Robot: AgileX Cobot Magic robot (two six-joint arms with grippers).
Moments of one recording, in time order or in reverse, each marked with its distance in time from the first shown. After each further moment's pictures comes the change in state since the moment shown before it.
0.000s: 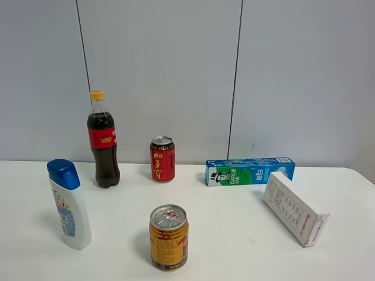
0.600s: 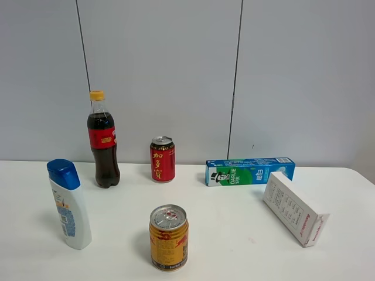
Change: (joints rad) left arm 0.000 0.000 0.000 0.000 0.000 0.000; right arm 0.000 0.000 0.000 0.000 0.000 0.003
